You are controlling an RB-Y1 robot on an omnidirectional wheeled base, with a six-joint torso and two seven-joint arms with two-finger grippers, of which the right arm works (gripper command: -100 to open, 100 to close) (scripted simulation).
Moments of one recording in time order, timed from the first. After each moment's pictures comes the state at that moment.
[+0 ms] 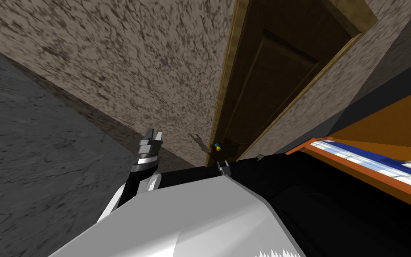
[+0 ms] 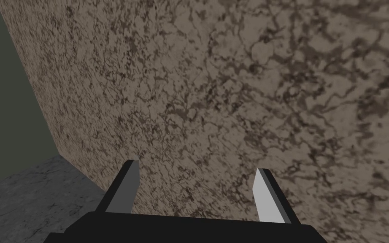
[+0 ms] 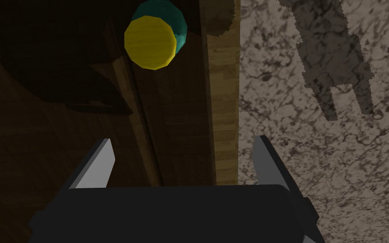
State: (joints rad) arm 0.56 -0.10 -0.04 -1.25 0.21 -0.92 1.20
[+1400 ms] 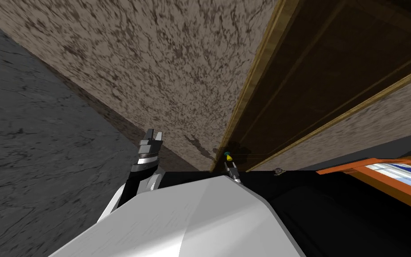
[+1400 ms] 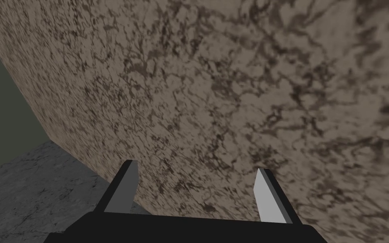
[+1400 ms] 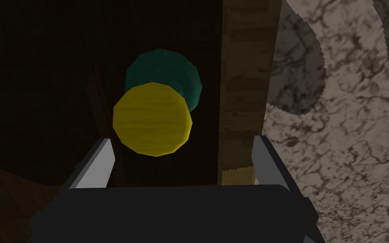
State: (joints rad) arm 0.45 -0.20 -0.17 -1.00 0.14 -0.99 1.19
